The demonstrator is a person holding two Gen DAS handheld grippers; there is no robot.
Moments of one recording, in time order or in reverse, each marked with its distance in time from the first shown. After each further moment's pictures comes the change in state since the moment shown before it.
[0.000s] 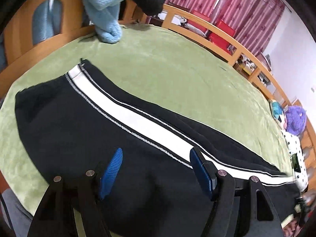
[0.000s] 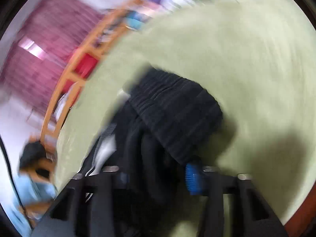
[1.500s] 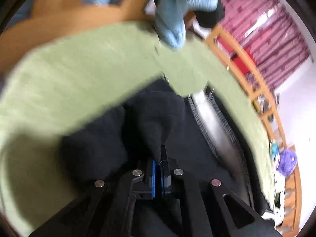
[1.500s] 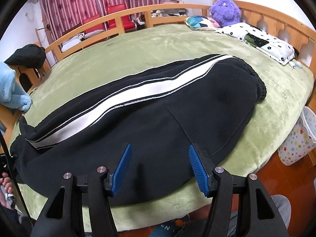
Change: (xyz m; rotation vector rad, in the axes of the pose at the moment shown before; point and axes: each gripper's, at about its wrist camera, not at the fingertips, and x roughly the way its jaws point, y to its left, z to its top) left arm 0.018 0.217 0.046 -0.300 -0.047 -0.078; right arm -0.062 0.191 -0.214 -0.385 0.134 -0.243
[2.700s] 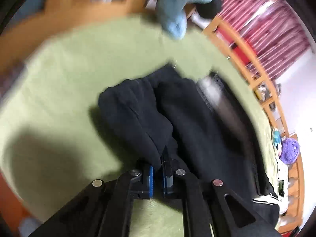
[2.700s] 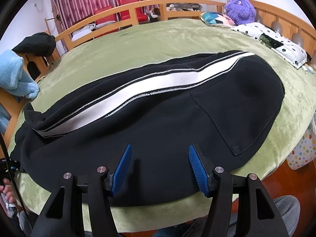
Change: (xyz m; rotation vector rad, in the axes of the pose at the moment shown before) left arm -0.026 0.002 -0.021 0.078 0.091 0.011; right arm 0.010 0.032 -0.011 -0.044 0.038 0.060
